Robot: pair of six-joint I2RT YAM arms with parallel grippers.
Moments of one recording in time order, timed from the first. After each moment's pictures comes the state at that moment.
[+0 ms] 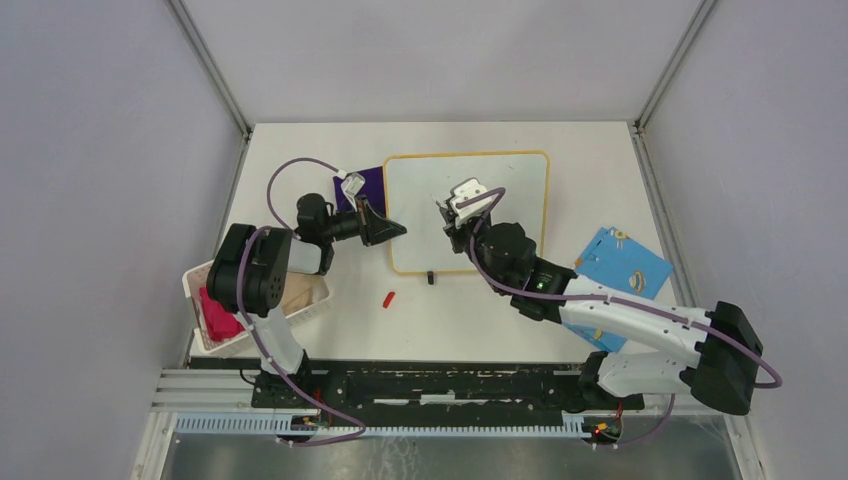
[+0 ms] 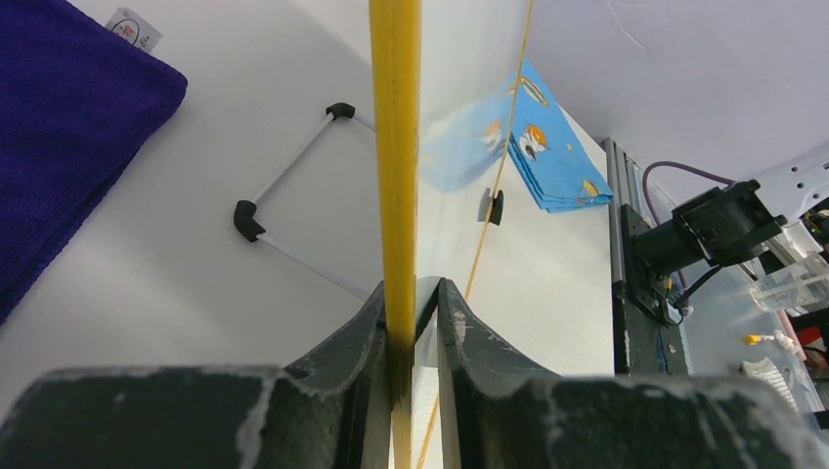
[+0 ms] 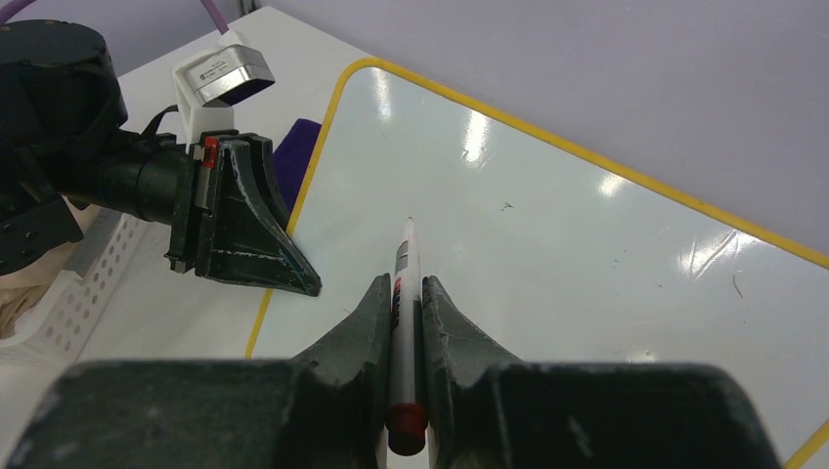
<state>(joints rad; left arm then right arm) -0.14 1.82 0.64 1.07 1.09 -0.49 1.03 1.20 0.87 0.30 0.51 -0.11</state>
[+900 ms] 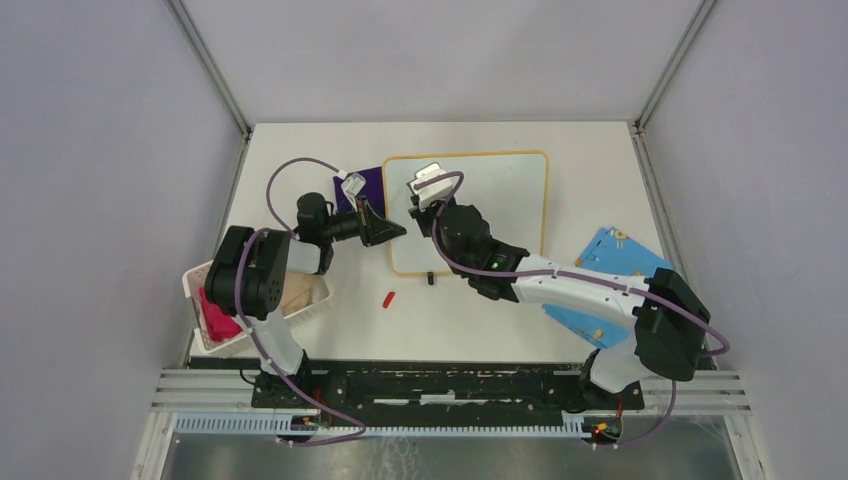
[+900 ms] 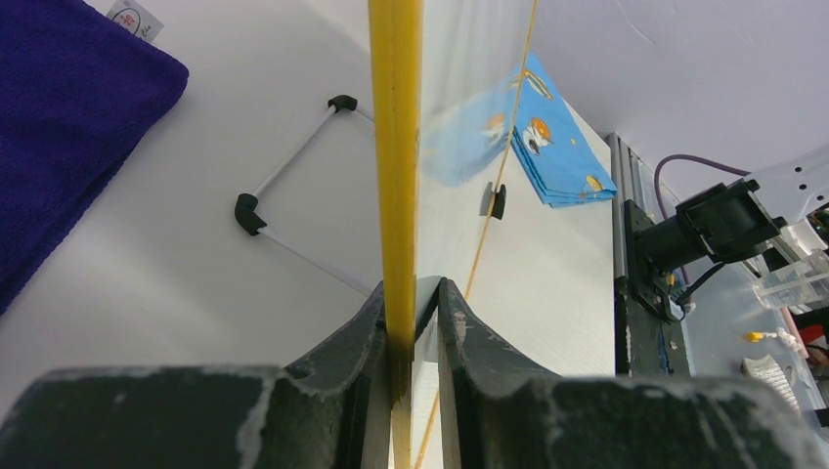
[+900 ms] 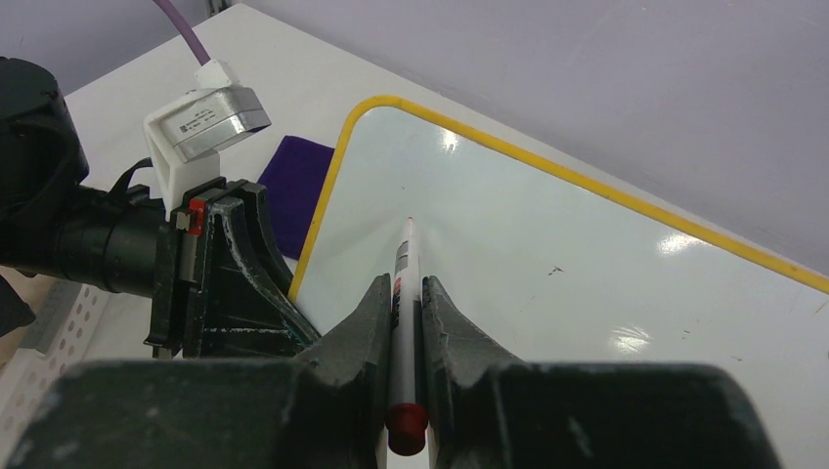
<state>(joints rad) -0.14 1.80 0.64 1.01 1.09 -0.46 1.03 1.50 1.06 0.37 0.59 -0.11</state>
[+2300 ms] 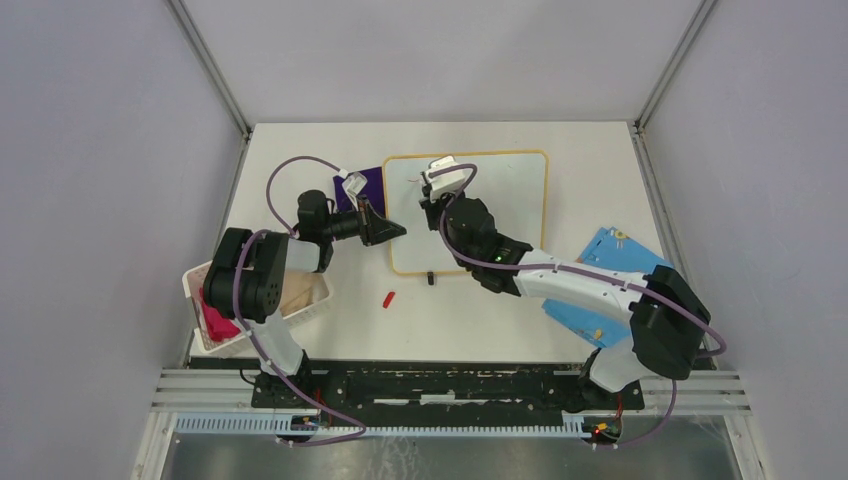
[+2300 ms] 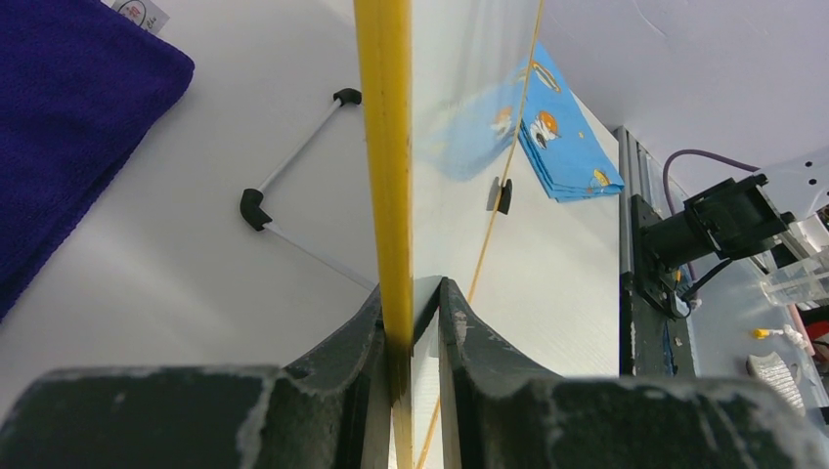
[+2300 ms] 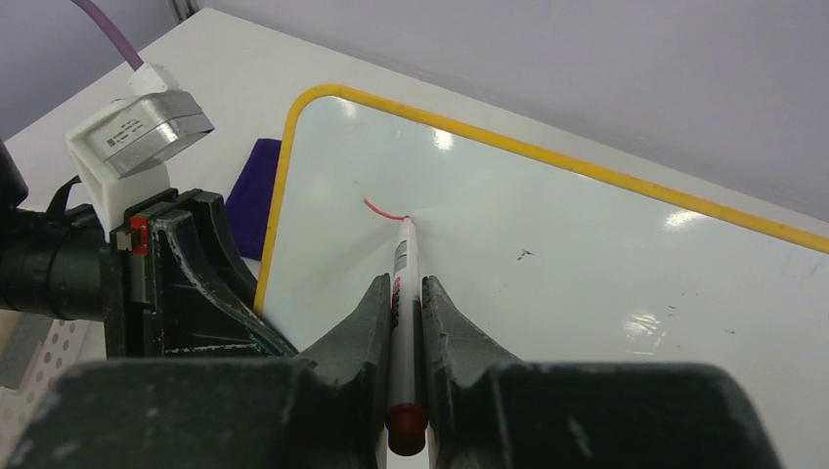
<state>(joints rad) -0.14 1.77 0.66 0.91 1.08 -0.41 0.97 1.52 1.06 0.38 0.58 -0.03</state>
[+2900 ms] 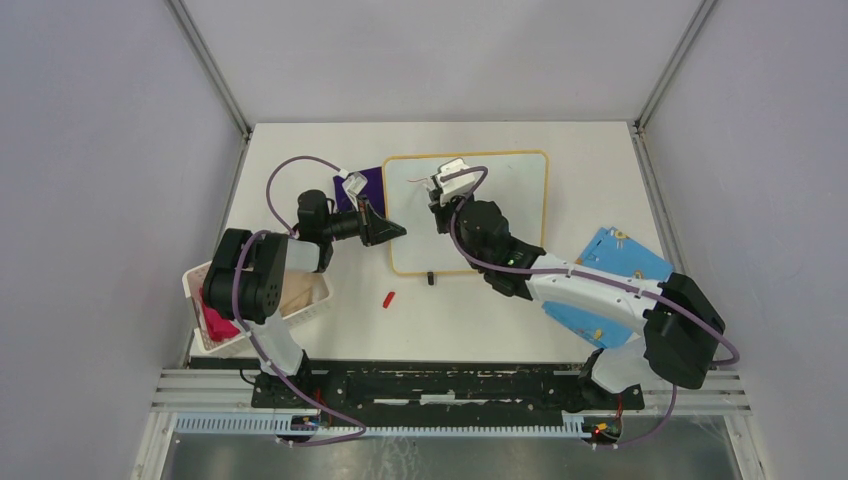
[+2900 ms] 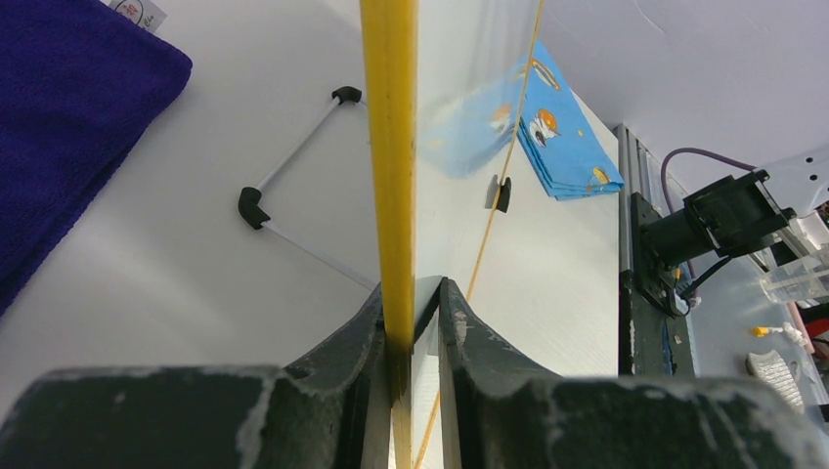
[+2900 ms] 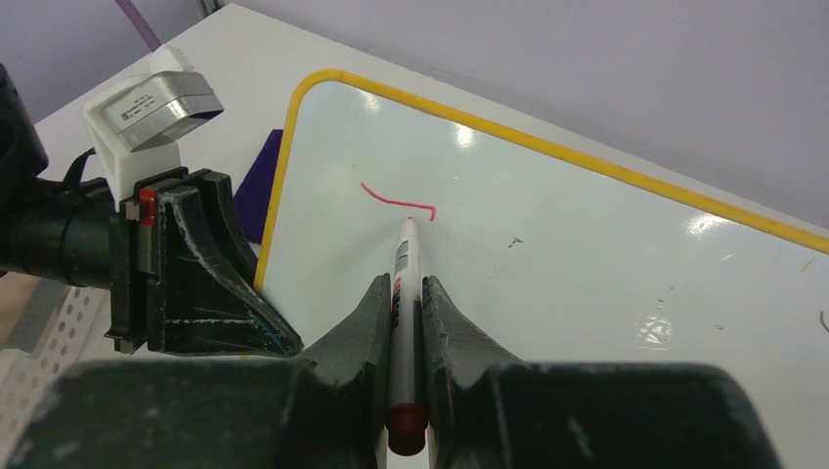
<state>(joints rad) -0.14 1.77 0.66 0.90 1.08 -0.39 0.94 1.44 0.98 0.39 0.51 -0.03</state>
